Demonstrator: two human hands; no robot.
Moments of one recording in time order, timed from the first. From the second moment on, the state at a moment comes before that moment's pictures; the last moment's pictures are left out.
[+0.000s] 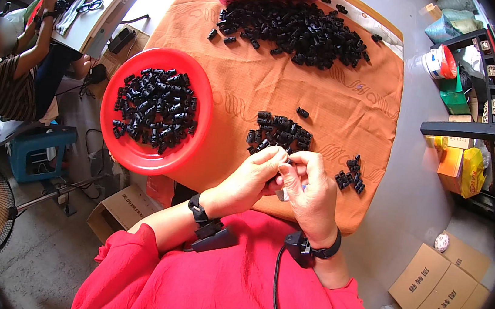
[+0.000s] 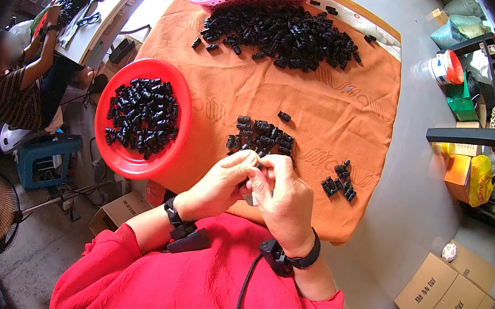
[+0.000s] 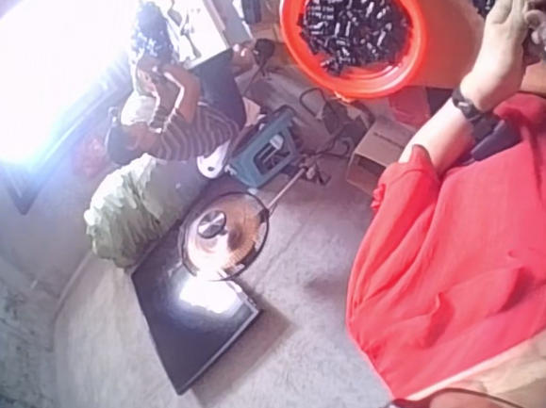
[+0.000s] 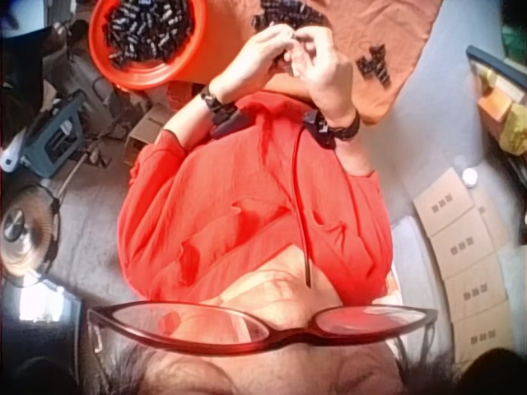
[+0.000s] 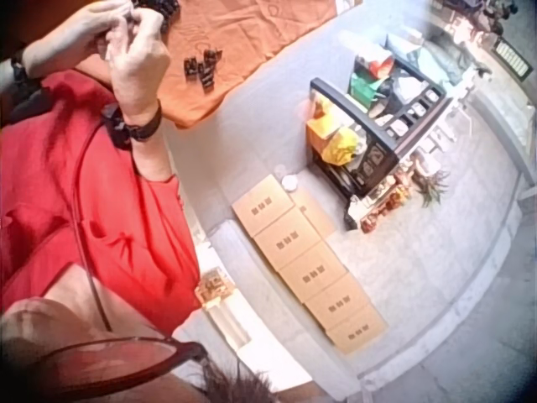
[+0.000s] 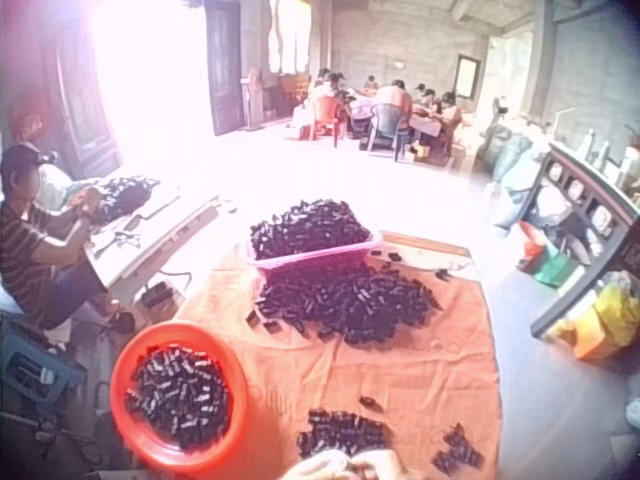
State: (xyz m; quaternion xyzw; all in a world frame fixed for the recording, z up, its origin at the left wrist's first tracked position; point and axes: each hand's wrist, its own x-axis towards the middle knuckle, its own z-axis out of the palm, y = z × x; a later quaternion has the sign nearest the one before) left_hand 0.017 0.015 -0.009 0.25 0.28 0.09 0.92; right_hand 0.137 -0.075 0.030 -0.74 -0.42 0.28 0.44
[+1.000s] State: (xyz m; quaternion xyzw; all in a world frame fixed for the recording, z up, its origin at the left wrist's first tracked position) left_hand 0.017 0.010 -0.006 0.28 0.32 0.10 0.90; right_hand 0.132 -0.061 0.024 -0.82 -0.40 0.15 0.37
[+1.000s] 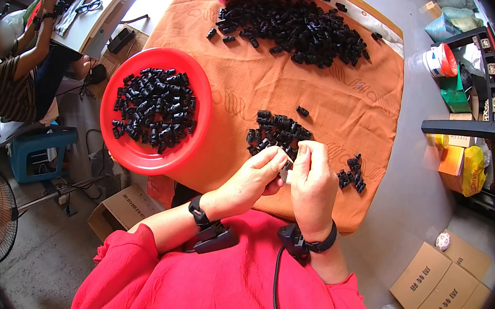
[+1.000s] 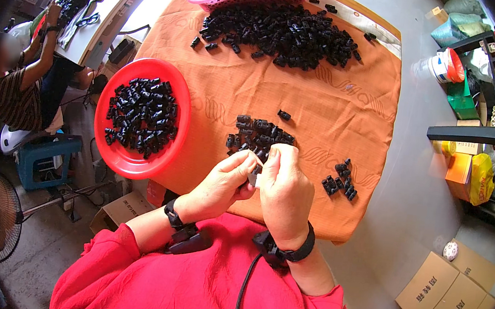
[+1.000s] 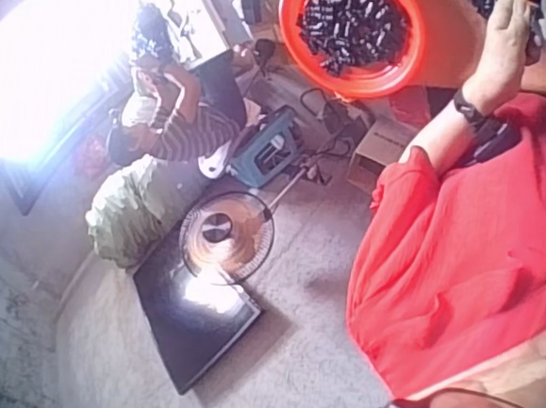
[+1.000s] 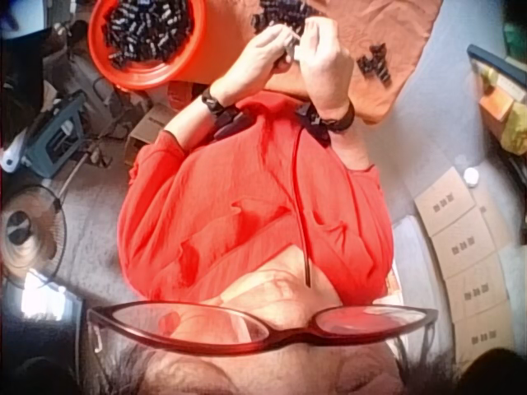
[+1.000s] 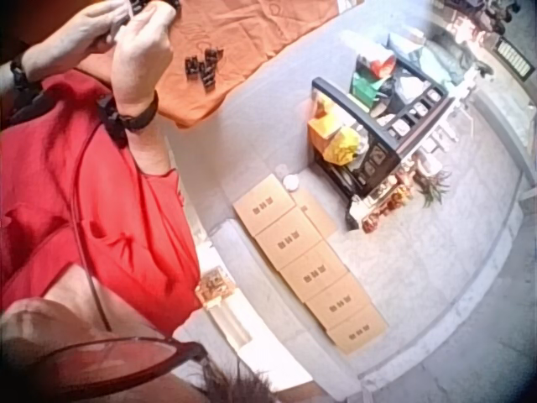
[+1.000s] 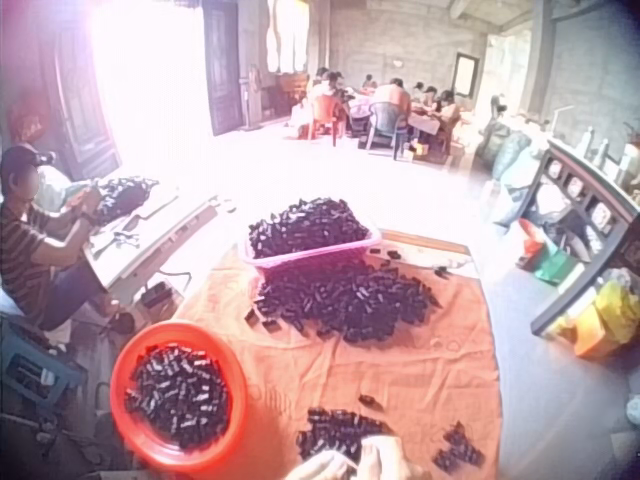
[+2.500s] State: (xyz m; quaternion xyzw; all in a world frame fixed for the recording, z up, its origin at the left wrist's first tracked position) left_hand 0.015 0.004 -0.016 0.26 0.29 0.13 0.91; right_hand 0.134 -0.057 0.027 -0.82 -0.40 0.19 0.37
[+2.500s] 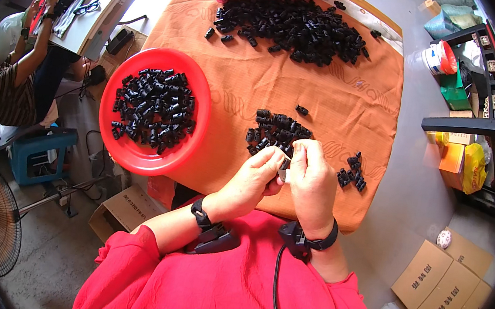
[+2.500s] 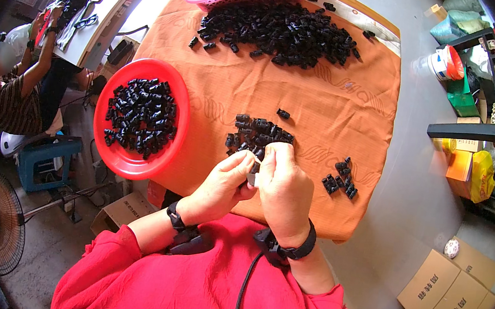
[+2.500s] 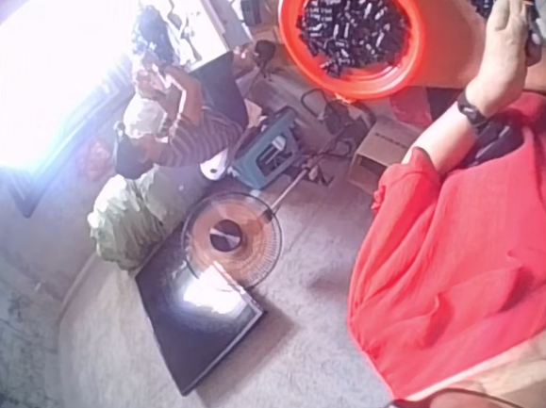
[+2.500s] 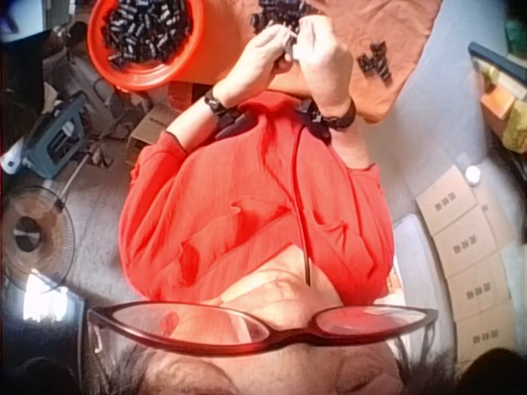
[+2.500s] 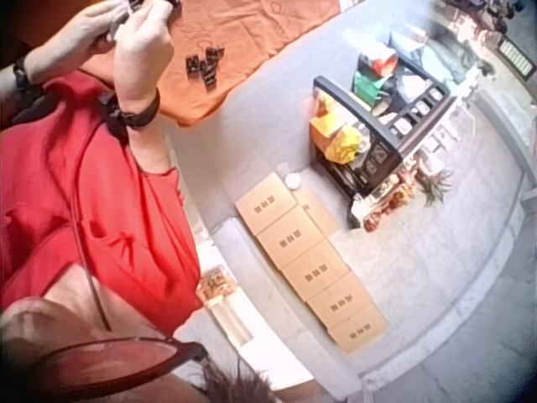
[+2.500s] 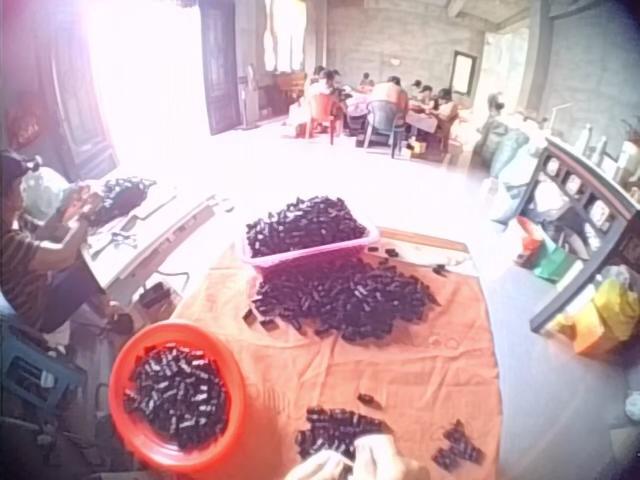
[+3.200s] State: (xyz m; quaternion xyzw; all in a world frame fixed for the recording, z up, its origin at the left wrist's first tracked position) left_hand 0.015 0.001 -0.013 0.32 0.34 0.13 0.87; right_hand 0.130 -0.056 0.025 -0.85 -0.37 0.20 0.31
